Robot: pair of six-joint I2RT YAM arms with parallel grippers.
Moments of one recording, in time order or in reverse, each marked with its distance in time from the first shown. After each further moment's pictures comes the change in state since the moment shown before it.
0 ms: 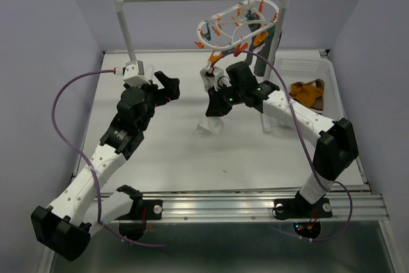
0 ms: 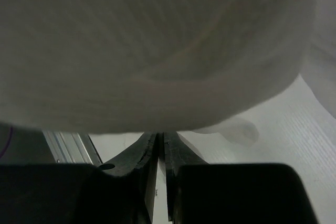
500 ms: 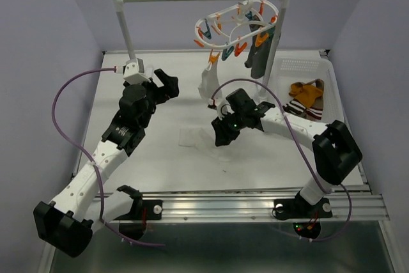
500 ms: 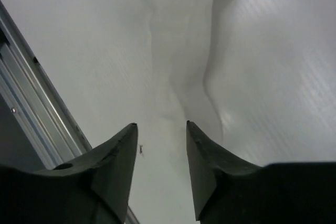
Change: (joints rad) left arm 0.018 0.035 0.019 -0.007 -0.021 -0.003; right arm 0.044 -0.026 -0.268 0.026 0.034 -0.113
